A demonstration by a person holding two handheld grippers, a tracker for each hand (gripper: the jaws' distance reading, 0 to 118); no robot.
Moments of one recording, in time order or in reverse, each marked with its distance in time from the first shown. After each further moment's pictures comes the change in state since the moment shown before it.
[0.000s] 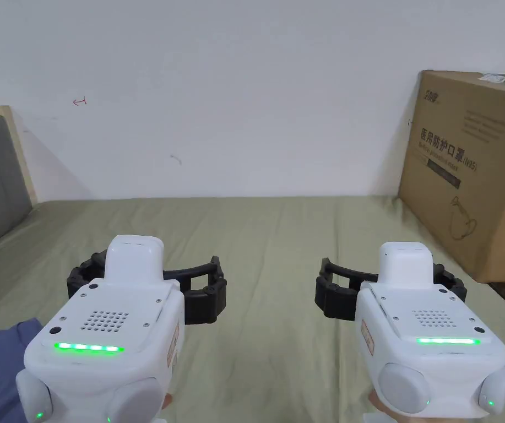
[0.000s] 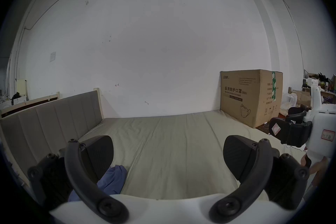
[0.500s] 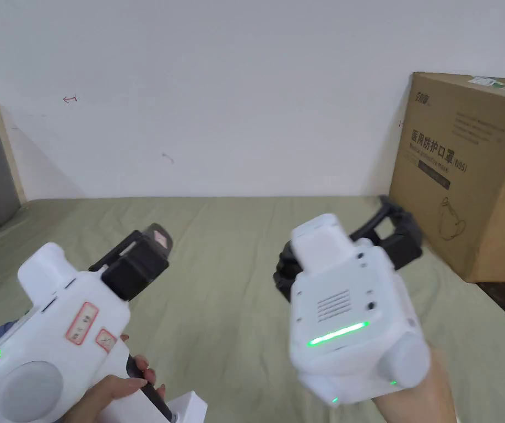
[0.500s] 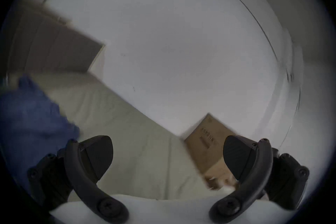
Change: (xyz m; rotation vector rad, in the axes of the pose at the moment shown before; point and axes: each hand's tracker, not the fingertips) left arm -0.062 -0.026 -0.008 0.072 -0.111 0.860; right arm -0.077 0.020 0.004 0.220 -0.204 0.810
